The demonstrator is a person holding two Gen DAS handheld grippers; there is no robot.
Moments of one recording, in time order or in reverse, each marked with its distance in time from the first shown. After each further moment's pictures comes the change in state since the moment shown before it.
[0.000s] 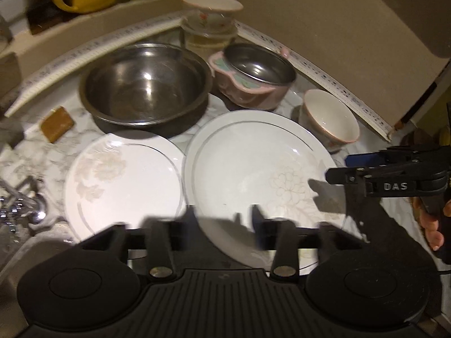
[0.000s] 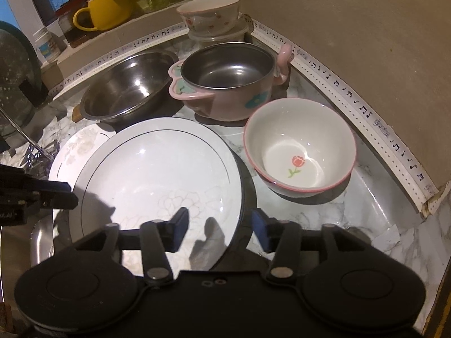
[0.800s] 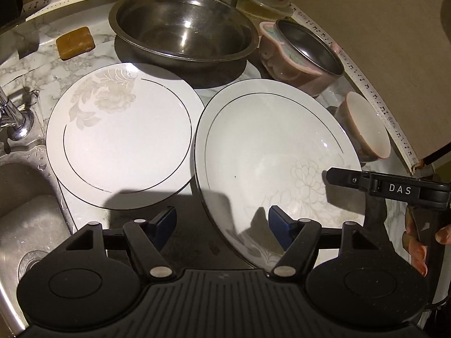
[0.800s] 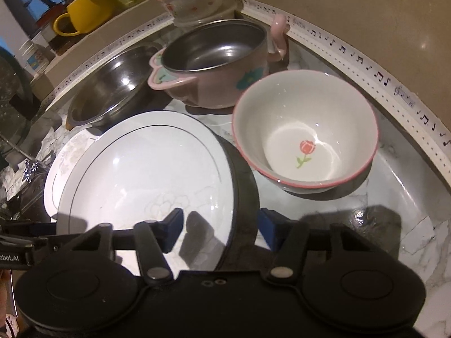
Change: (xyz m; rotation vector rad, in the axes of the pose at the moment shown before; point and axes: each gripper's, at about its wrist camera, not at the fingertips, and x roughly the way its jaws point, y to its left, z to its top) left arm 0.045 0.015 -0.027 -0.303 0.068 -0.002; right arm 0.040 -0.024 0.000 0.096 0.039 0.083
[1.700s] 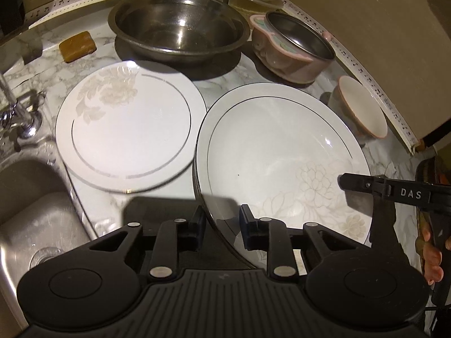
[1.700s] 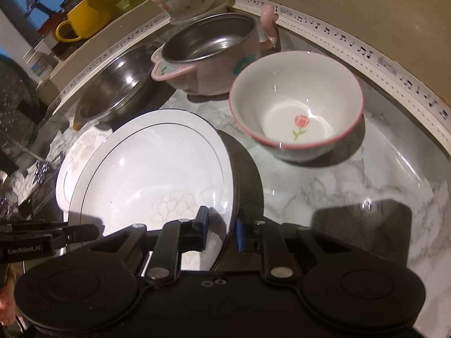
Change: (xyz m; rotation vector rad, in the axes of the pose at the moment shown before) left arm -0.016 -0.004 -0.013 0.056 0.011 0.024; right arm -0.022 -0.001 -0.024 0.065 0.008 0.030
